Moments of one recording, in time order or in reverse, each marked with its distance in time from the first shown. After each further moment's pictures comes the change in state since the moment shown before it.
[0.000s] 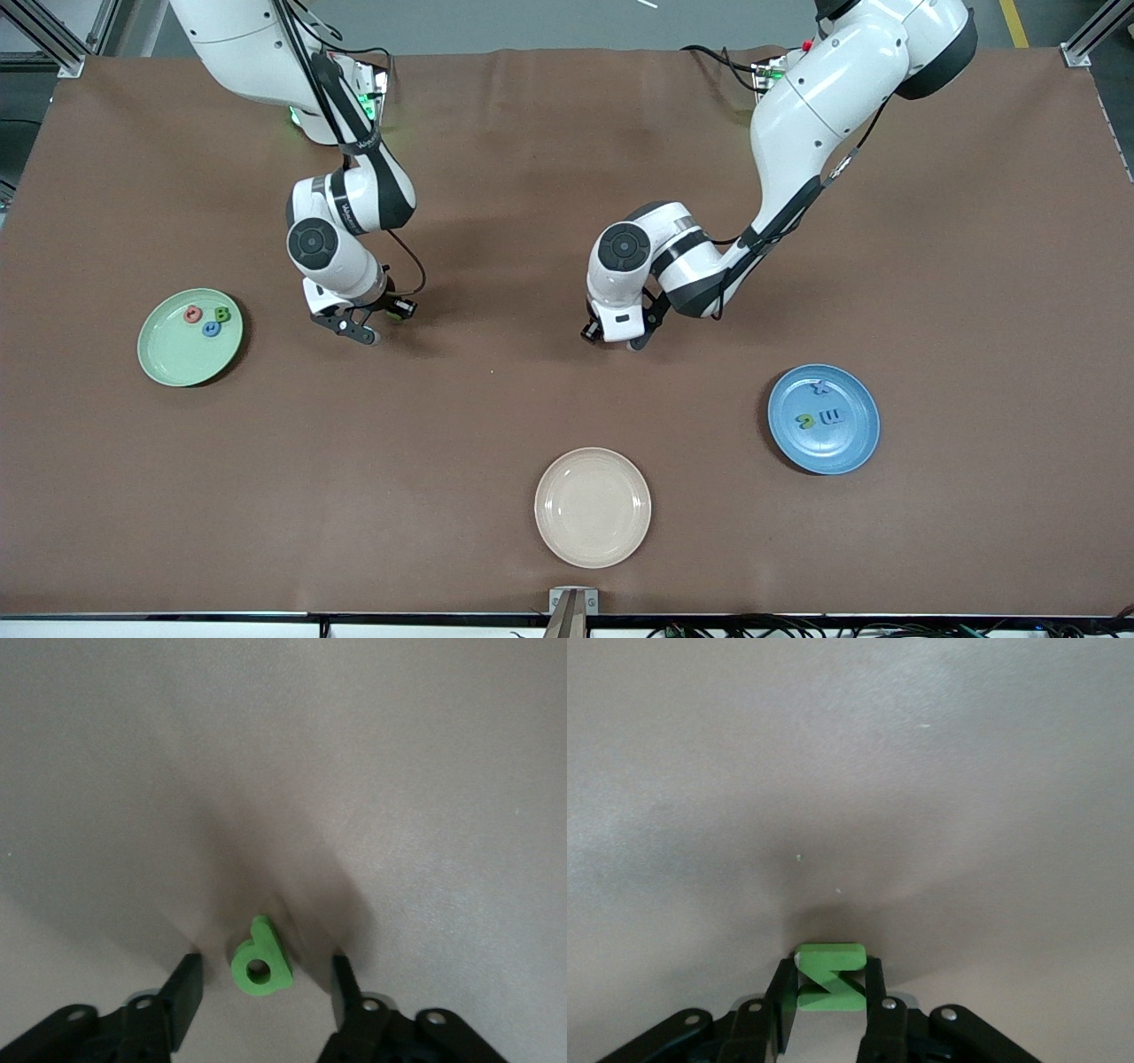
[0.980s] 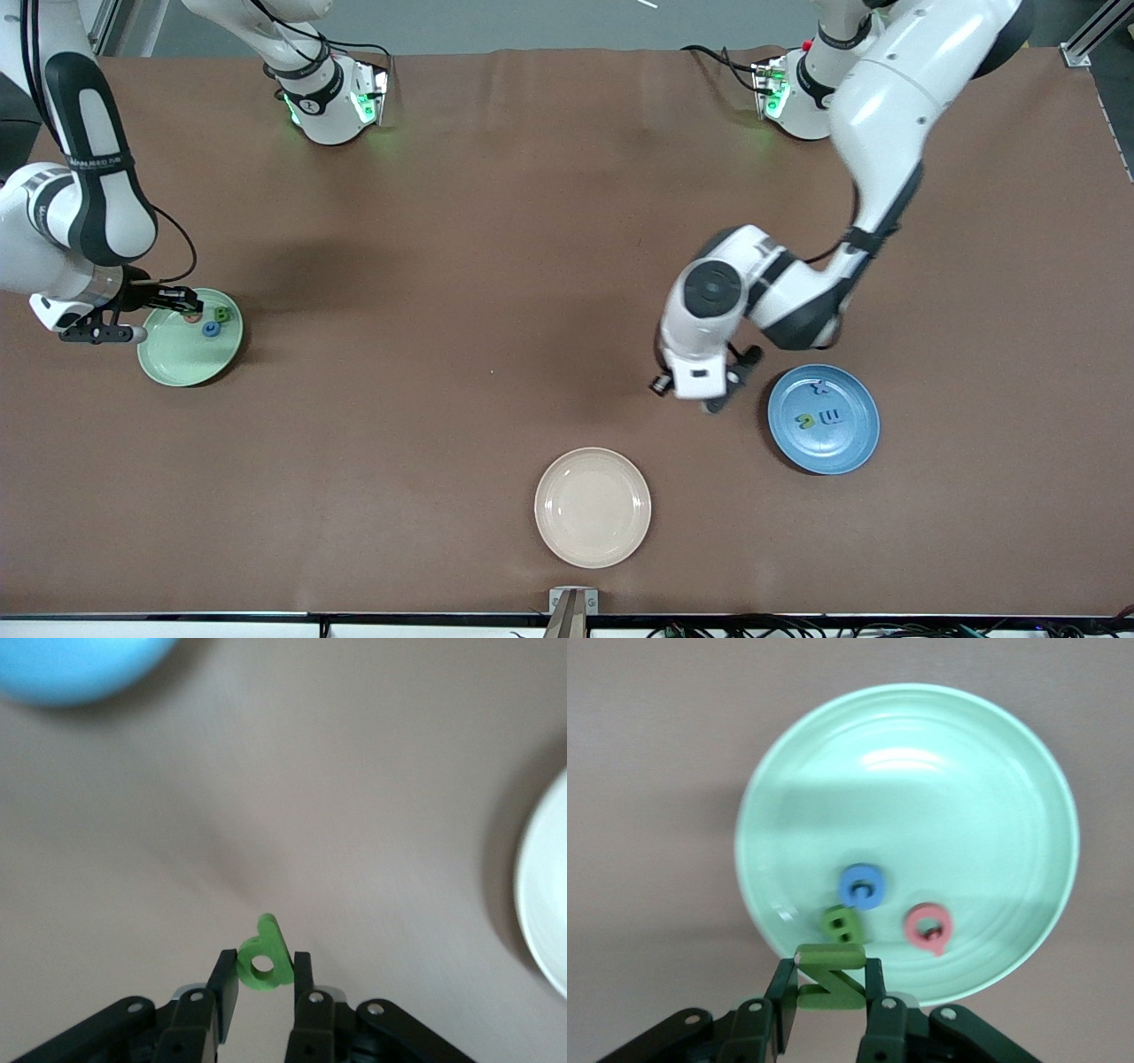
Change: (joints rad) left arm 0.211 -0.107 0.014 0.141 0.009 -0.231 0.457; right arm -0.606 -0.067 -0.123 0.108 -0.058 -0.209 -1.053
